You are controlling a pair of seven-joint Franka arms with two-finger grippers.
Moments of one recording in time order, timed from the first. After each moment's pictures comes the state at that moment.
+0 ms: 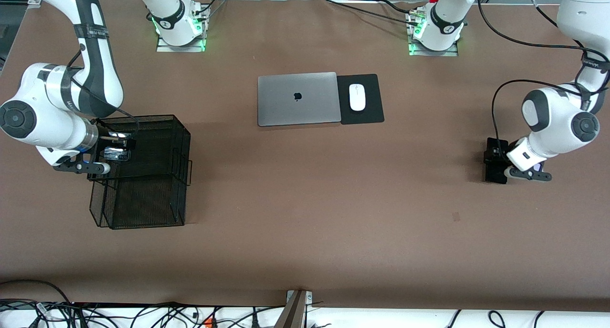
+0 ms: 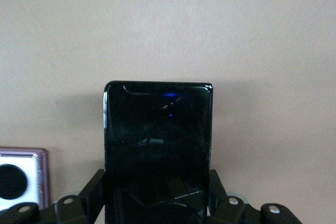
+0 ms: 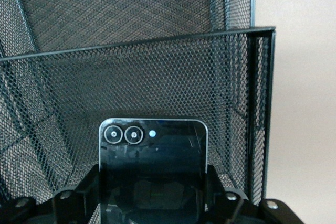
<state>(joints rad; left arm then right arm) 0.35 0.45 -0.10 -2.07 0.07 2.45 0.32 0.47 0.32 -0.54 -1.91 0.08 2.01 -0.05</state>
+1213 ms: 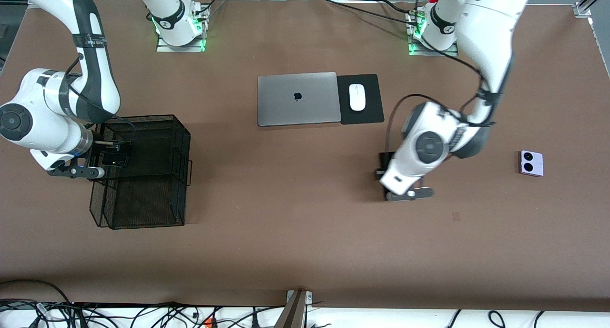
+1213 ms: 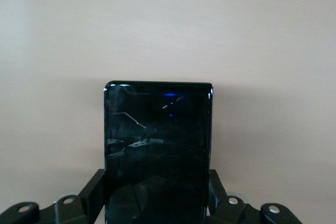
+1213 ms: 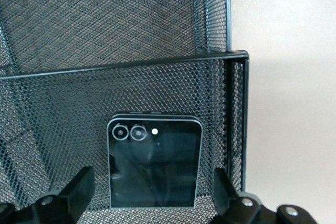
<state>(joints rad) -0.32 0.67 -0.11 -1.59 0.07 2.18 -0.61 0.44 0.36 -0.55 -1.91 0.08 2.08 -0.10</state>
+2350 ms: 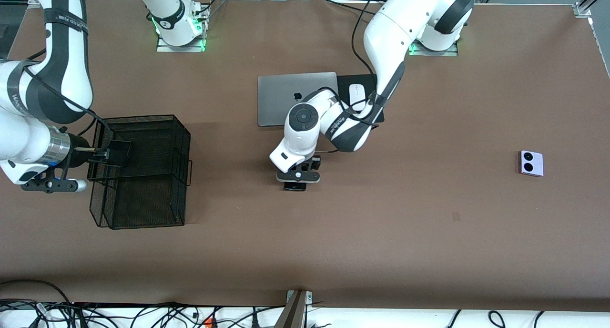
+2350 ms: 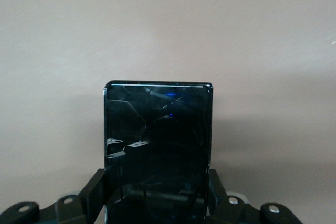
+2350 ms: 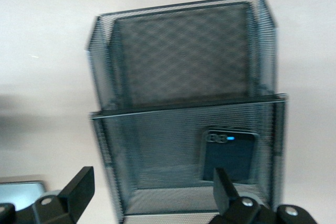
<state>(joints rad) -0.69 1.05 -0.10 -1.06 0.07 2.31 -0.81 0.43 0.45 -0.55 -1.46 0.33 1.70 -0.09</state>
